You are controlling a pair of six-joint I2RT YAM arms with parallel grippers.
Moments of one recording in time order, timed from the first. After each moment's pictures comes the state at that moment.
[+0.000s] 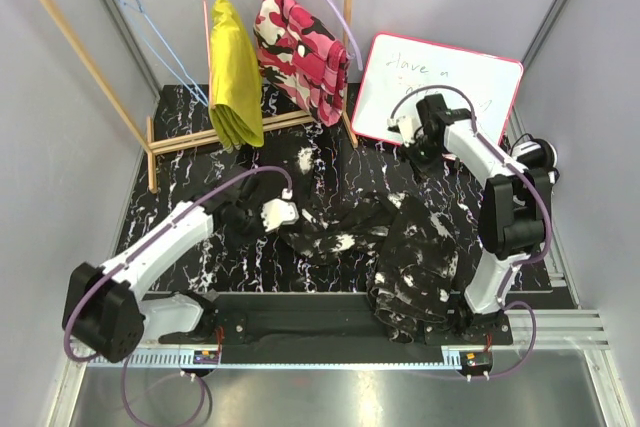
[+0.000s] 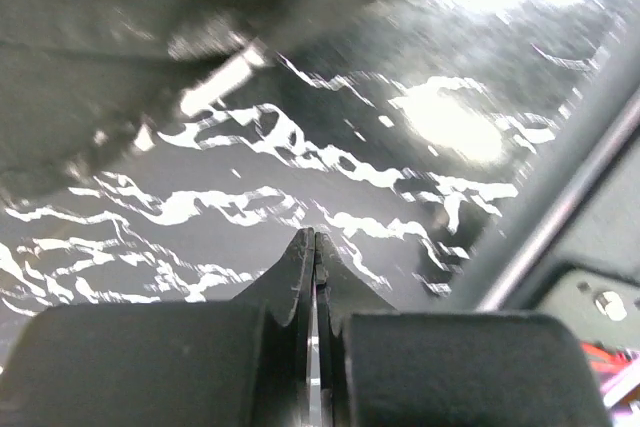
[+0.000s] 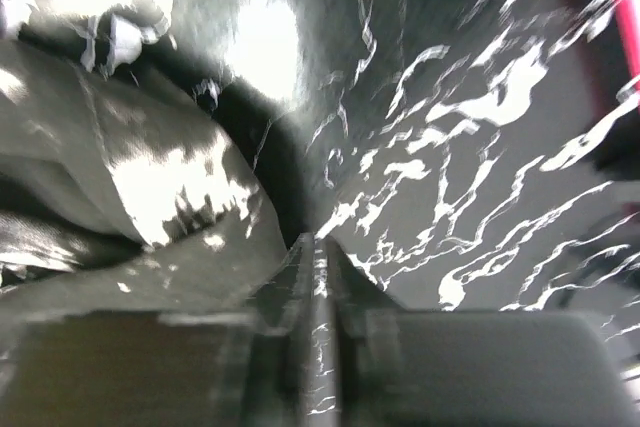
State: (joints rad) left arm -0.48 1.22 0.85 -0.90 0.23 0.73; right arm 0.20 1.82 1.44 -0.91 -0.14 -0.43
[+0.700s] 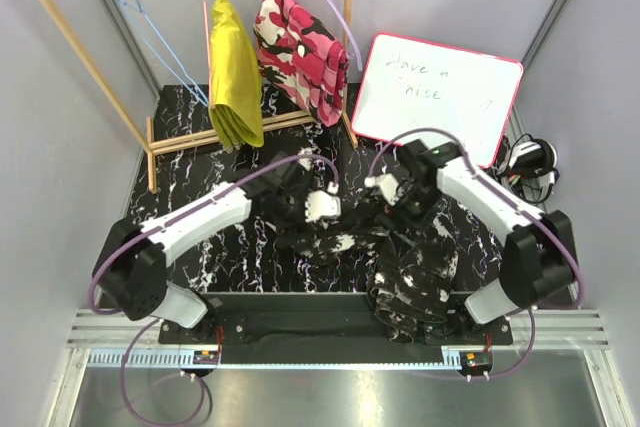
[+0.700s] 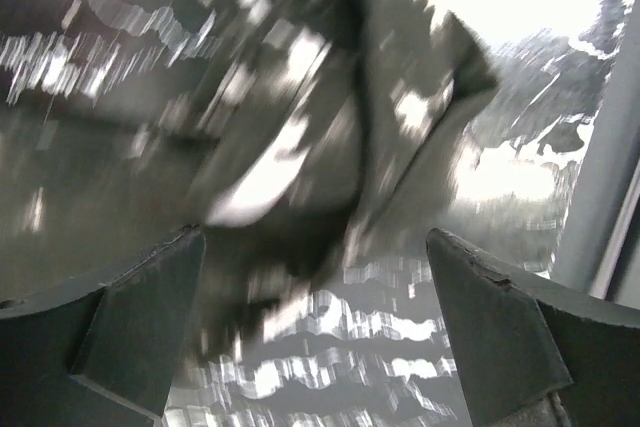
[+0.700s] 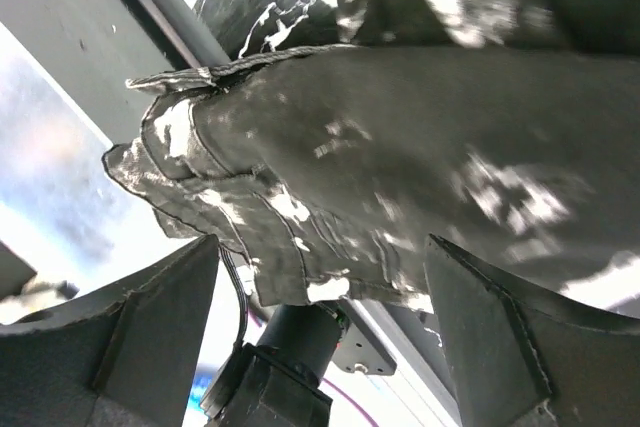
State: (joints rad) left arm -0.68 1.44 1.04 -0.72 0.35 0.78; right arm 0.42 1.51 1.18 -1.25 -0.42 -0.49
